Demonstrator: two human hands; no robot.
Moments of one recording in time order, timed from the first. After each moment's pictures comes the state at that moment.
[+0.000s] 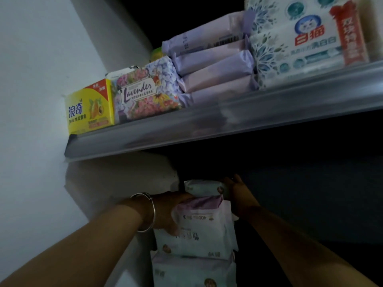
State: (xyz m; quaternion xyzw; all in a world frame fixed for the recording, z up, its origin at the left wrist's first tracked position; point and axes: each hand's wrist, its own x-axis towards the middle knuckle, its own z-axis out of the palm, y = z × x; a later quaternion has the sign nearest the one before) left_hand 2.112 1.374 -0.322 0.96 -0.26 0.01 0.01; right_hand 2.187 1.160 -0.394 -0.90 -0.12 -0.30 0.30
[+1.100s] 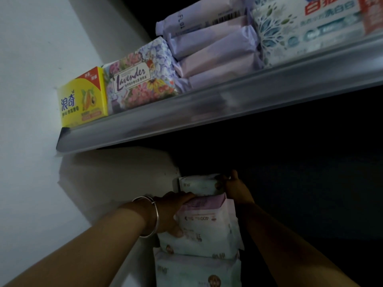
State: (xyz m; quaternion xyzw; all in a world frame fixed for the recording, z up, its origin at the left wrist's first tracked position) left_hand 2.113 1.369 -0.333 0.97 -0.24 0.01 -0.03; right_hand 2.211 1.178 -0.390 -0.88 -0.05 -0.27 0.39
